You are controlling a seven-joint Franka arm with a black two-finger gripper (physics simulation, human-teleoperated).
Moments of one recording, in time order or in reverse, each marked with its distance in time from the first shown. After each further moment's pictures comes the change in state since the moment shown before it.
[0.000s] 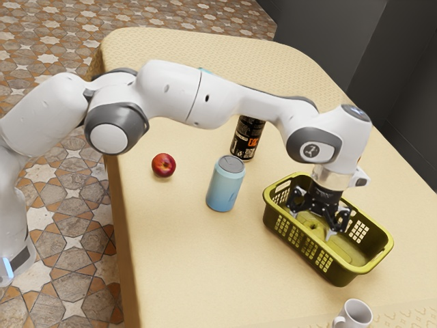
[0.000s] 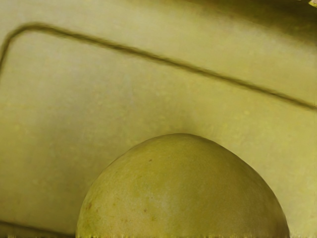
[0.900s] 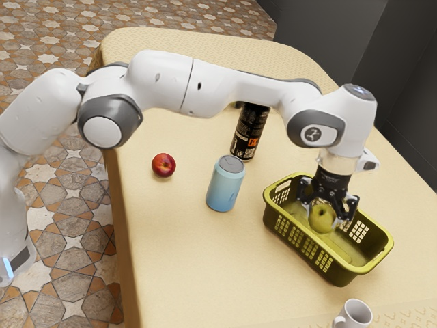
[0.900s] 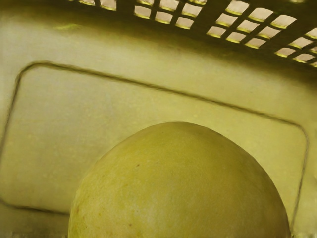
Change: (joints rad) arm -0.006 -0.051 -0.011 0.031 0.040 -0.011 0.034
